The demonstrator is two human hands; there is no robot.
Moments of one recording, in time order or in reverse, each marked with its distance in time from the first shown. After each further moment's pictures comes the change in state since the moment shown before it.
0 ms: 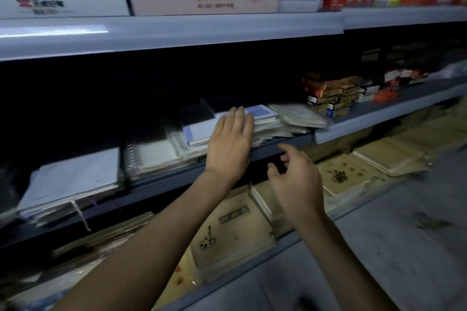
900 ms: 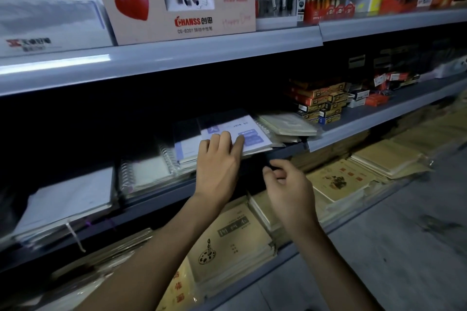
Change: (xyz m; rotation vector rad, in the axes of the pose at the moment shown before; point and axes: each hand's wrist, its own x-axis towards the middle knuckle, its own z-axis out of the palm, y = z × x) left_hand -0.011 0.009 -0.006 0.012 0.264 -0.007; right_hand -0.002 0.000 -0.013 0.346 -0.063 0.202
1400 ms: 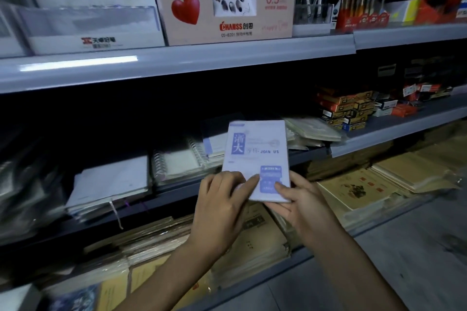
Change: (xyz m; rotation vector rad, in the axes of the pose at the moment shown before) left_hand -0.099 -0.022 -0.053 -0.317 -0.008 0.032; right_hand -0.022 -0.013 0.001 0.812 -0.430 0.380
